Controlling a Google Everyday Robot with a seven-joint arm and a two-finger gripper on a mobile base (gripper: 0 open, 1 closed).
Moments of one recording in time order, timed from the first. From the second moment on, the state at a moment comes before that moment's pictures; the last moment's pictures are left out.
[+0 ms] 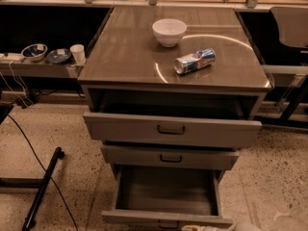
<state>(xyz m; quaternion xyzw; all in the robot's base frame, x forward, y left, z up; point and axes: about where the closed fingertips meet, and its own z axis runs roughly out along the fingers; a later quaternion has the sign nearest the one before) 0.333 -0.143 0.222 -0.59 0.67 0.26 0.36</state>
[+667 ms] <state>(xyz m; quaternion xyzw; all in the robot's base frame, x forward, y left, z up) 0.335 -0.146 0.226 -0.58 0.67 0.26 0.38</state>
